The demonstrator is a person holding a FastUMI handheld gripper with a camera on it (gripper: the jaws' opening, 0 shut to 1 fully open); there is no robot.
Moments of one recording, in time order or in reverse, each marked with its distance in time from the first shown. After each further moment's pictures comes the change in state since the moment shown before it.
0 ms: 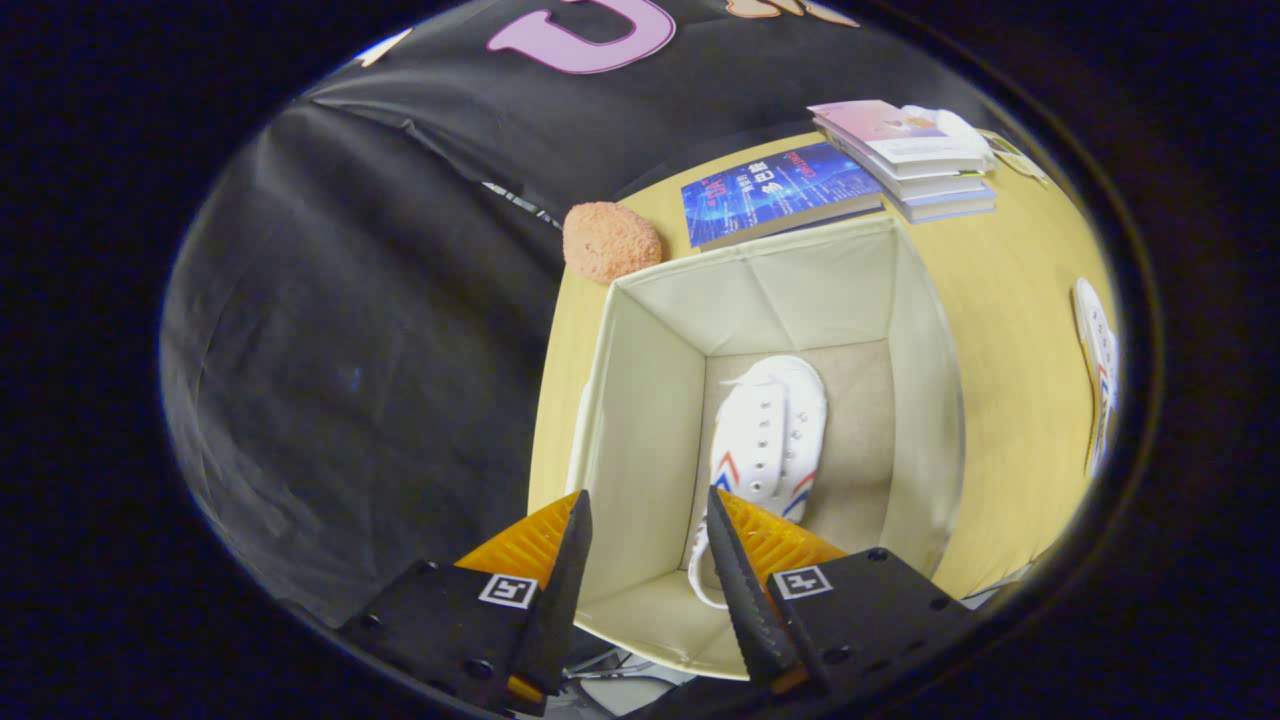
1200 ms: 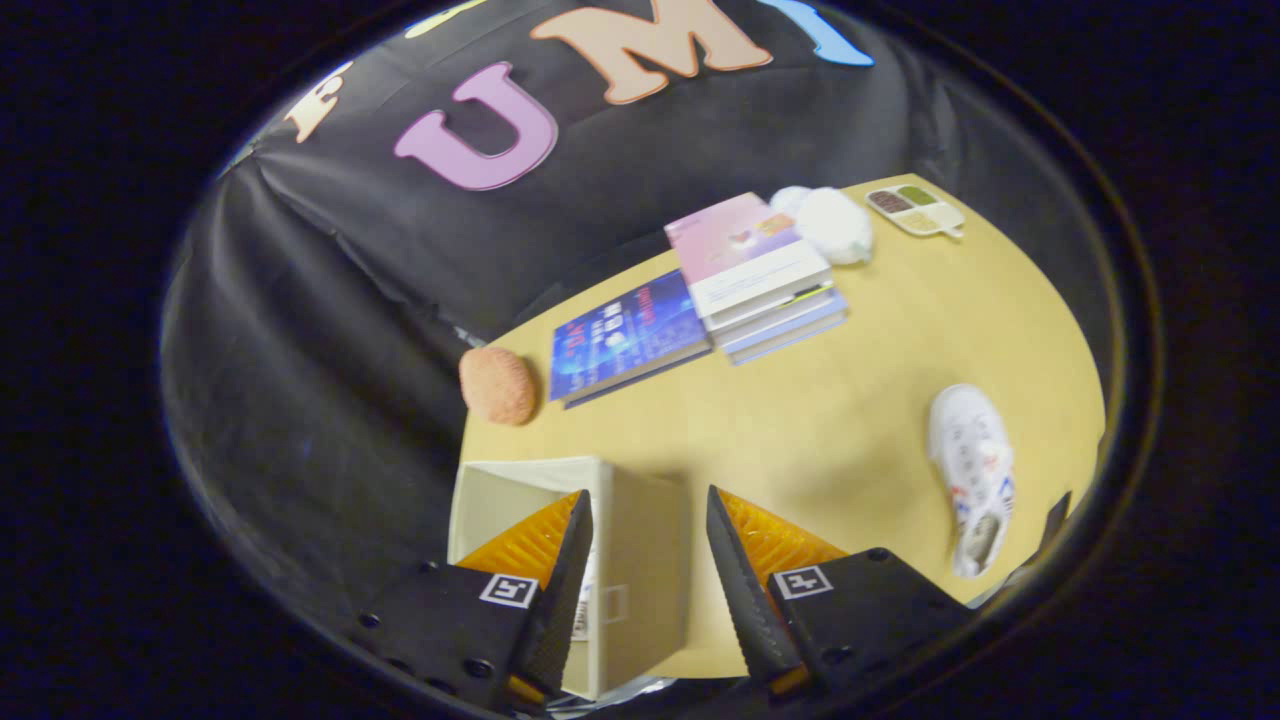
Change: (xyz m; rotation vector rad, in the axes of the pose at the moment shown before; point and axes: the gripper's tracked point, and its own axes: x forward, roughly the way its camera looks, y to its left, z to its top) arm -0.118 -0.194 0.147 0.069 -0.260 -0.209
